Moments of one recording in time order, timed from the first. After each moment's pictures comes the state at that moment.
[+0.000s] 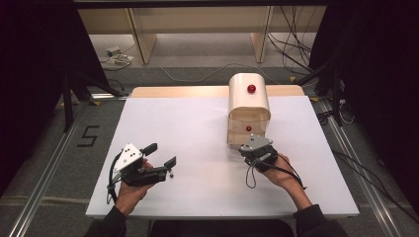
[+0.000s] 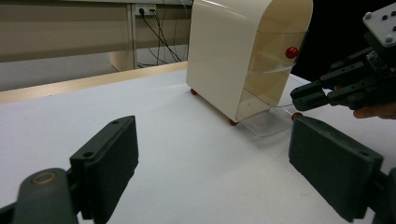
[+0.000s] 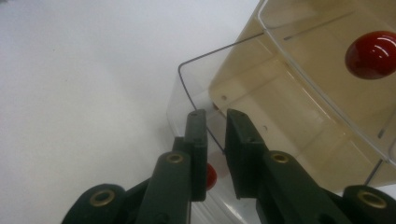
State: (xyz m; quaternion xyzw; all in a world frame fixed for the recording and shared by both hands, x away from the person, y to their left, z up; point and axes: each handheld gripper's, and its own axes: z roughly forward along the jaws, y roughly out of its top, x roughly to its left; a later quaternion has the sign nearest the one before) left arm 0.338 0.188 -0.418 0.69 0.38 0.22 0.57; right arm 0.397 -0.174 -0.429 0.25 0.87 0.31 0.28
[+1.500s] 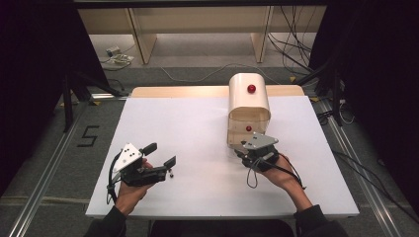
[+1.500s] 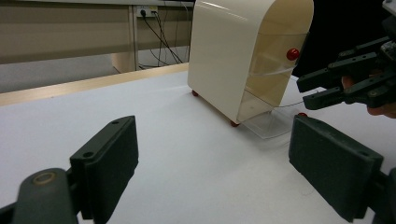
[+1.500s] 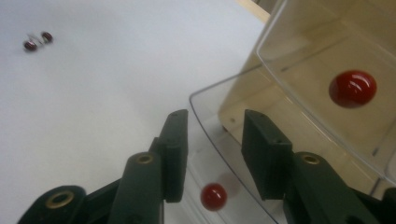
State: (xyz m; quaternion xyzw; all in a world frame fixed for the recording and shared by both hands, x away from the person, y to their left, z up) left arm 0.337 0.188 -0.418 0.69 0.38 0.23 0.57; right arm 0.390 -0.173 -0.416 0.26 0.85 0.37 0.26
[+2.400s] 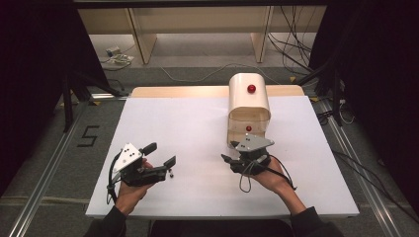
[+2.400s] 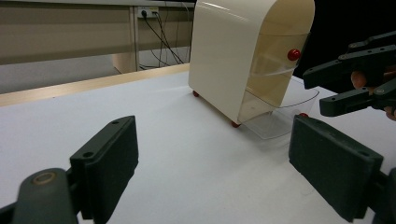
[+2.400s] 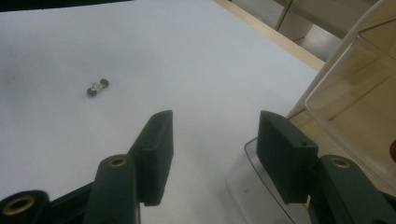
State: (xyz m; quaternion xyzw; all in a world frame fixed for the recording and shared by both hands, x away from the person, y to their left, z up) left arm 0.337 0.188 -0.418 0.69 0.38 0.23 0.57; right arm 0.376 -0.149 -0.404 0.24 0.84 0.42 0.23
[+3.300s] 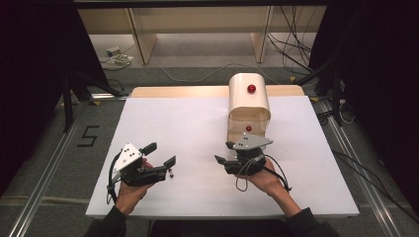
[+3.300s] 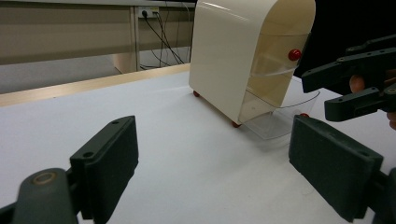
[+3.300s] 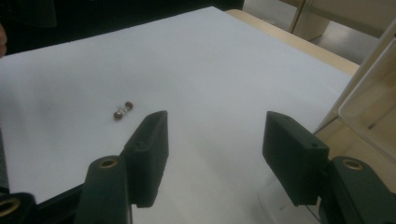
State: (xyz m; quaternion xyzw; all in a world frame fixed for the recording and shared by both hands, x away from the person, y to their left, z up) left arm 0.337 0.188 -0.418 0.69 0.38 0.23 0.57; right arm 0.375 -0.139 -0.404 0.27 0.82 0.46 0.18
